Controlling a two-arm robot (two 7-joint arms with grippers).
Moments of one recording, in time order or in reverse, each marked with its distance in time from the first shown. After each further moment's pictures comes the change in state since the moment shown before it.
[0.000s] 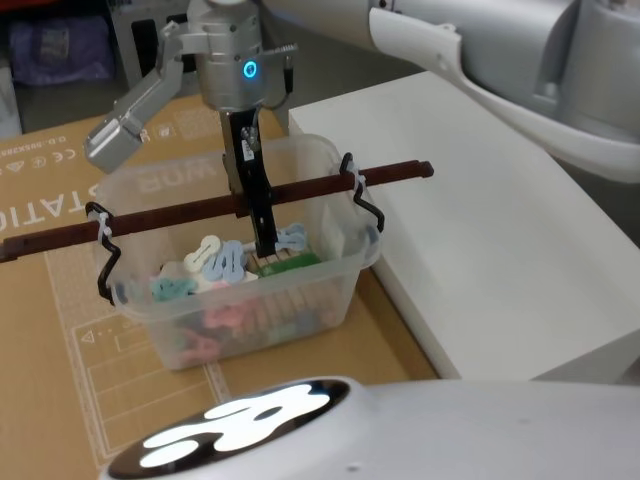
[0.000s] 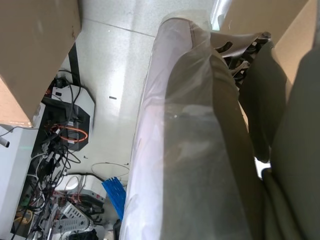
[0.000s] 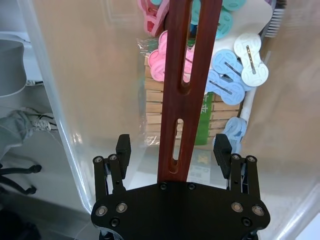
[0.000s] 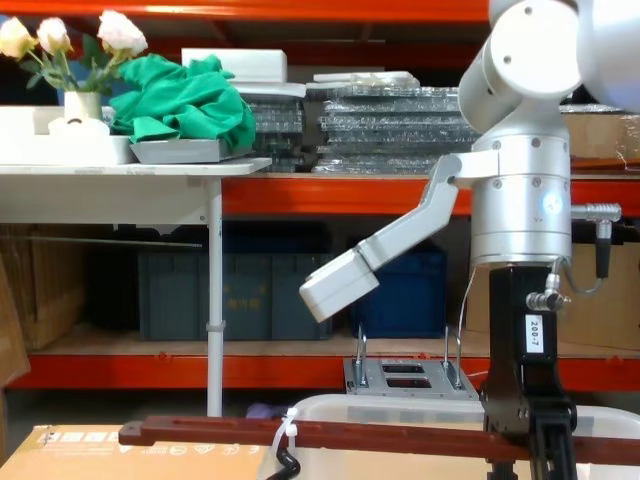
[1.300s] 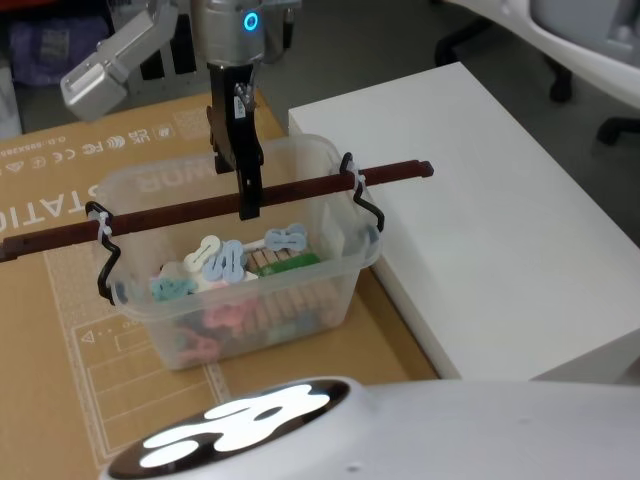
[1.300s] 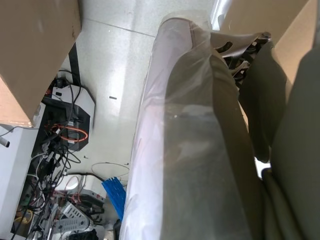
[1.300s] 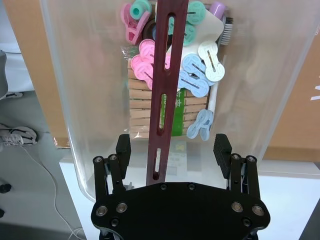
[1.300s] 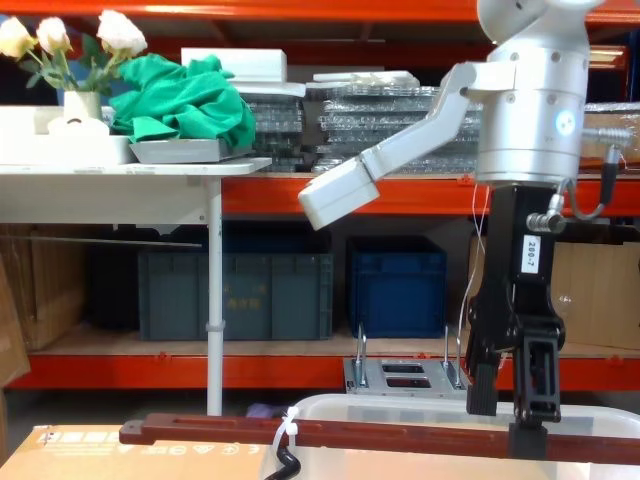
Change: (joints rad) left arm 0.000 0.000 0.000 0.000 0.000 0.000 0.000; right arm 0.093 0.125 -0.021 -0.230 -0.099 0.080 -0.172
